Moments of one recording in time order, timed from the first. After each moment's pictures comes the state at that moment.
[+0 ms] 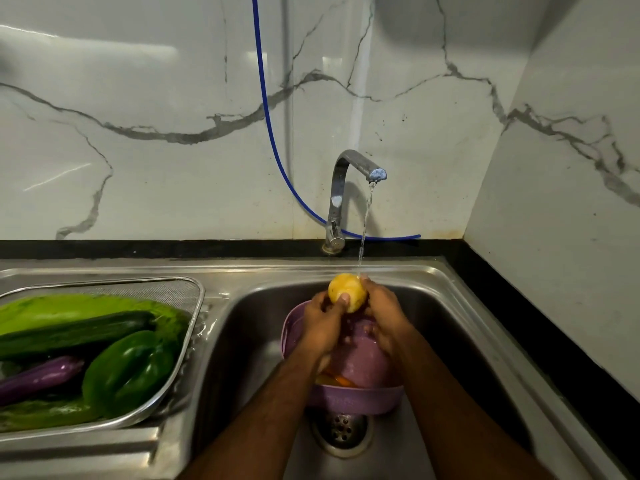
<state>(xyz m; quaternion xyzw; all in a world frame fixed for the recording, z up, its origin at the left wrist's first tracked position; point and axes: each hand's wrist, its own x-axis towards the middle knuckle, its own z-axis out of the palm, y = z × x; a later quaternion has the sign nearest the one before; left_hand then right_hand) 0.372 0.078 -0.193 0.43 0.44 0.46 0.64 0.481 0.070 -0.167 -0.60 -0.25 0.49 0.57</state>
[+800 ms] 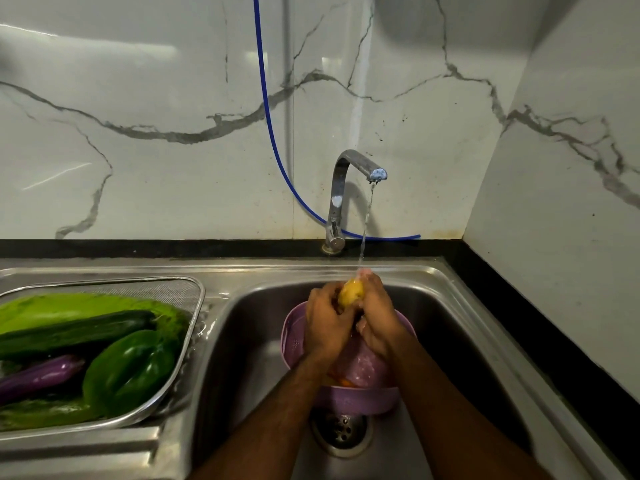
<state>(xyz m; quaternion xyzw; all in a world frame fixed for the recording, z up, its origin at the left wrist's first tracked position) 0.373 0.069 -0.185 0.65 0.48 0.48 0.35 0.466 0.063 -0.163 -0.49 -0.22 0.53 0.65</state>
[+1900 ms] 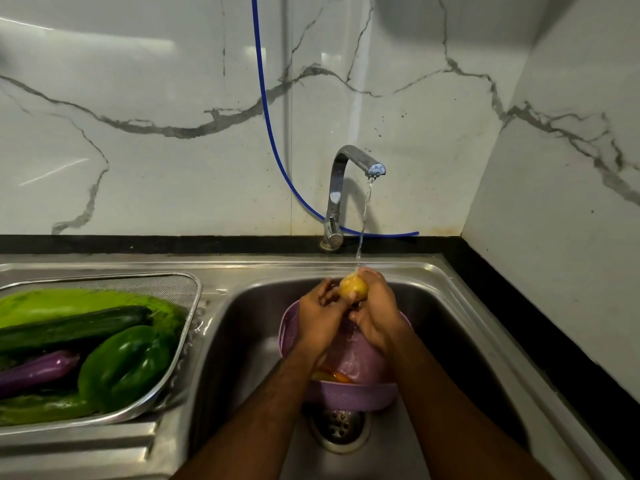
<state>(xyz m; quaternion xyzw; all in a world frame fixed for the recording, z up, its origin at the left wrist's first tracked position) 0.368 0.074 -0.185 0.52 0.42 0.49 0.55 0.471 0.069 -0.162 -0.47 -0.19 0.55 0.66</state>
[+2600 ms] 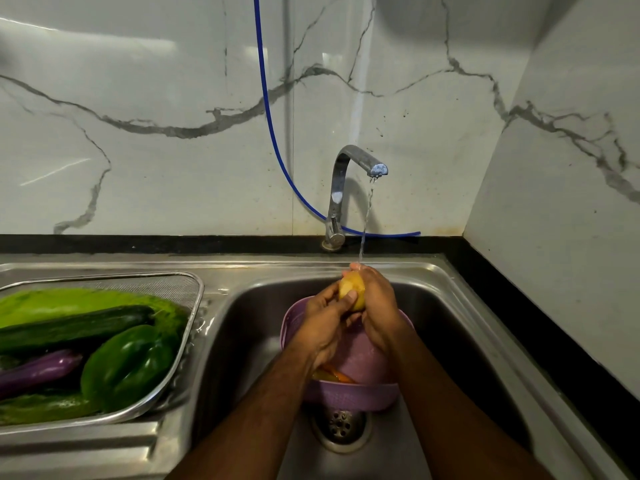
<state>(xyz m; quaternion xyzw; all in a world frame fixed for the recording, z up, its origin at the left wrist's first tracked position) 0.368 0.072 -0.178 0.35 0.31 0.45 0.76 0.470 0.072 -0.156 -0.56 -0.29 0.45 0.63</state>
